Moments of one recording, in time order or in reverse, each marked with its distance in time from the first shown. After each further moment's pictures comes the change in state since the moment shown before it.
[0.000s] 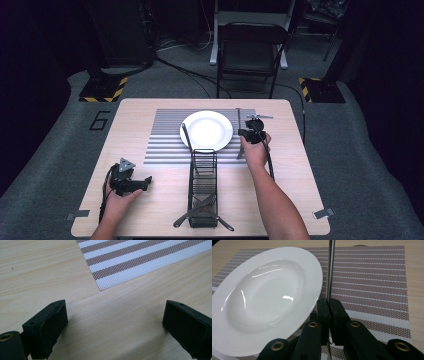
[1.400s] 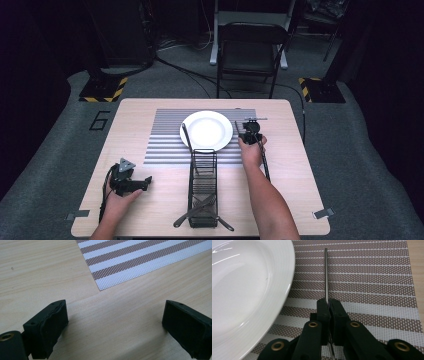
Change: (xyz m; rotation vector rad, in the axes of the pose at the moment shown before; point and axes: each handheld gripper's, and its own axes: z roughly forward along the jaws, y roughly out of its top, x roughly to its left) left arm 0.000 0.000 0.000 0.001 0.000 0.001; right arm -0.009 -0.010 0.040 0.098 -0.111 0.079
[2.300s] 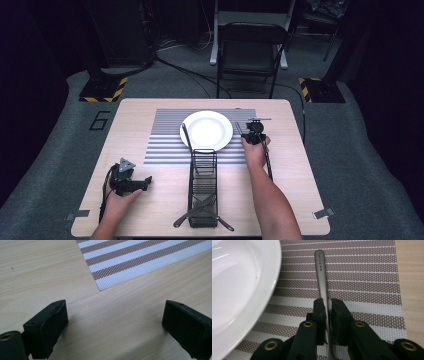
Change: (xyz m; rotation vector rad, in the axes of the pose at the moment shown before) left arm 0.000 0.000 0.000 0.000 0.000 0.001; right arm -0.013 0.000 -0.002 0.008 -0.005 0.012
